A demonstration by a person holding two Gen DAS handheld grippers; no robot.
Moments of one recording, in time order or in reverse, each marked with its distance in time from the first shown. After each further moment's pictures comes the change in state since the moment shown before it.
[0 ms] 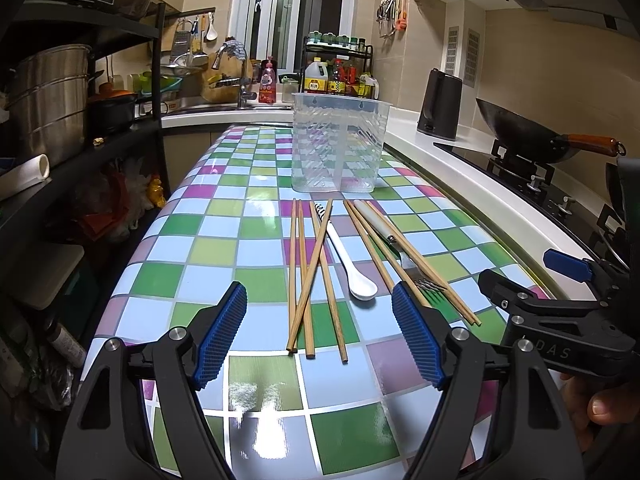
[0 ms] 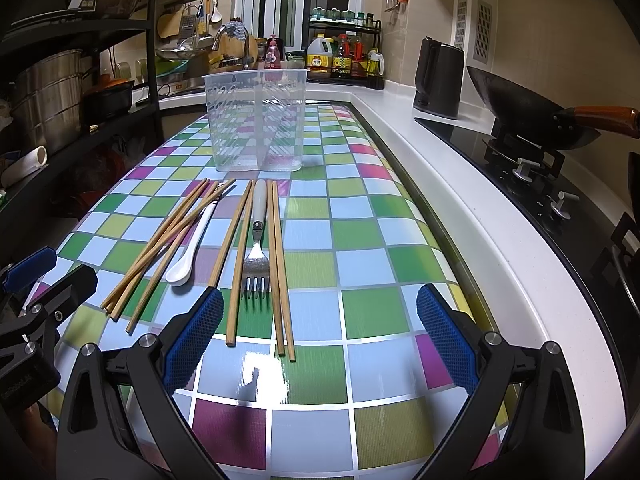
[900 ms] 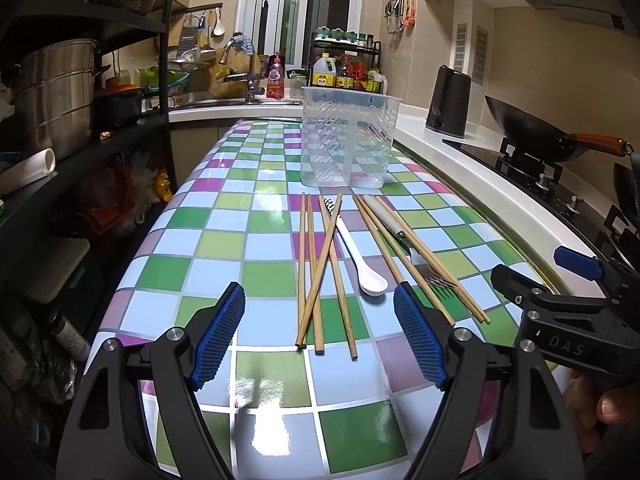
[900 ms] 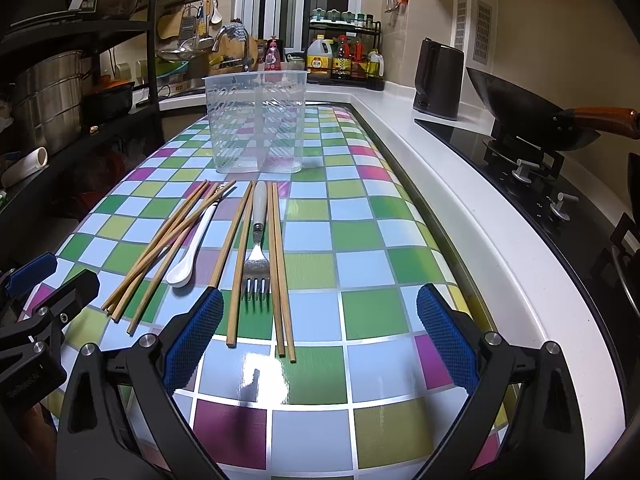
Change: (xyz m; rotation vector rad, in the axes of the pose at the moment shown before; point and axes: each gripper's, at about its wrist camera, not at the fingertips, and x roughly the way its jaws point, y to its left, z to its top) left arm 0.002 0.002 0.000 -0.011 0.014 0.022; right arm 0.000 0.000 0.000 -0.003 -0.007 -0.003
